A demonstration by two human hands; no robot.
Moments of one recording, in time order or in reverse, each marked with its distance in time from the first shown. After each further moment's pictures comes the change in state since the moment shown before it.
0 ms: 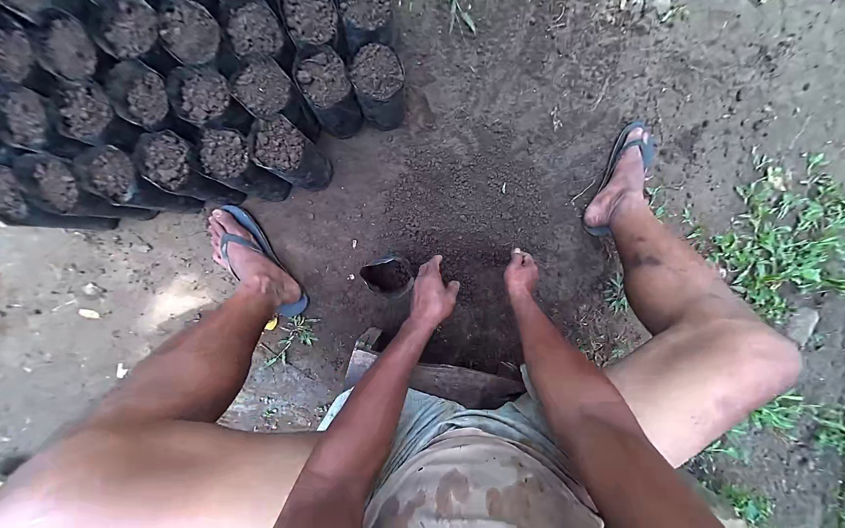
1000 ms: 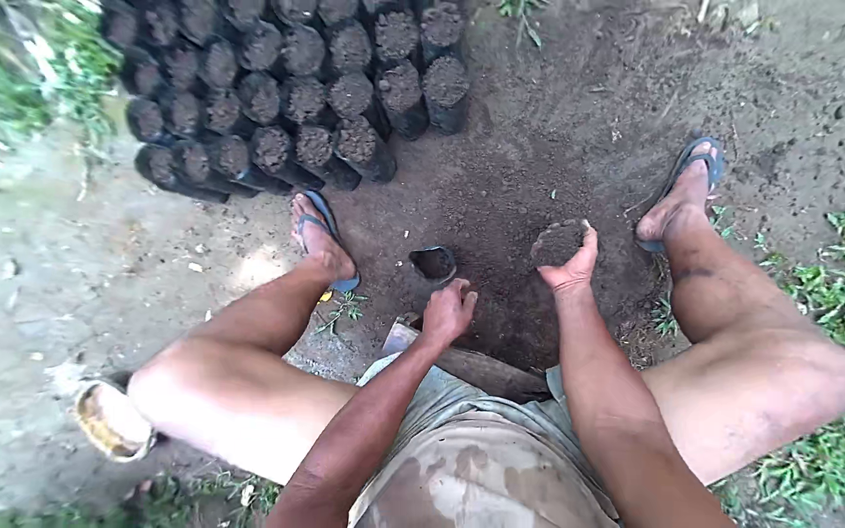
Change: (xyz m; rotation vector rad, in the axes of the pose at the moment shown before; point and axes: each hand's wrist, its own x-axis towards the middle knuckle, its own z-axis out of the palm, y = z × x) left_hand -0.088 -0.033 -0.019 0.069 0.128 -0.016; right_hand -0.022 -0.055 -0.039 1.509 -0.634 0.174
